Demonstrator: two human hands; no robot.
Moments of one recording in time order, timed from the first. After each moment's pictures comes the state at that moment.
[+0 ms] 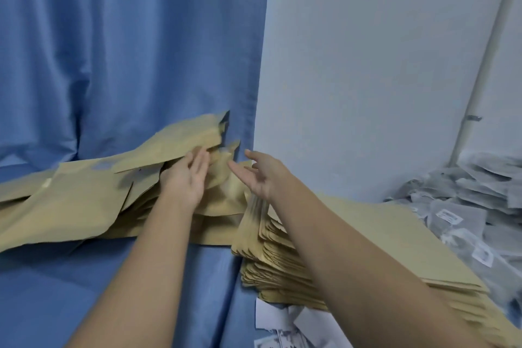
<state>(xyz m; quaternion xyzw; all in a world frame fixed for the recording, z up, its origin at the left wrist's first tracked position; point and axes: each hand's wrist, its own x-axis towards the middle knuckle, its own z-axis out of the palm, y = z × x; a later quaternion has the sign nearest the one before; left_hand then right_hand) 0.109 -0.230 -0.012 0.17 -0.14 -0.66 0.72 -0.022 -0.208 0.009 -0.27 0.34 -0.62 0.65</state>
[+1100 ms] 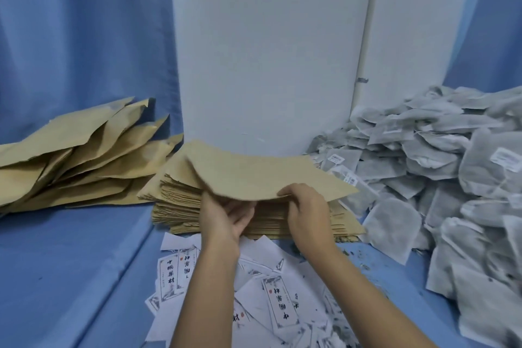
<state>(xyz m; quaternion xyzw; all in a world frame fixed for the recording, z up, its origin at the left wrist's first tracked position) -0.081 -0.026 -0.080 0.34 -0.24 -0.69 0.59 -0.215 -0.005 -0.112 -0.59 0.61 -0.51 -0.09</state>
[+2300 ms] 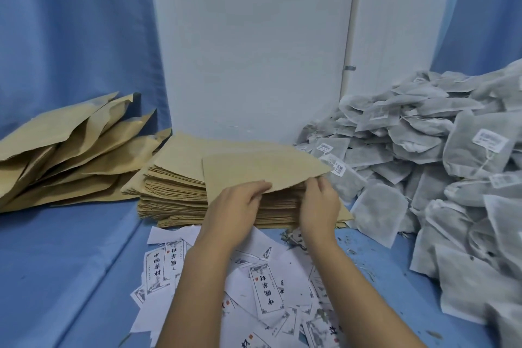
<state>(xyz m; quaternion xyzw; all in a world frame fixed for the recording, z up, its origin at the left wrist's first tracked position) -0.089 -0.020 -0.087 0.40 -0.83 -0.18 0.35 -0.228 0.004 -0.111 -0.32 0.60 -0.72 0.10</state>
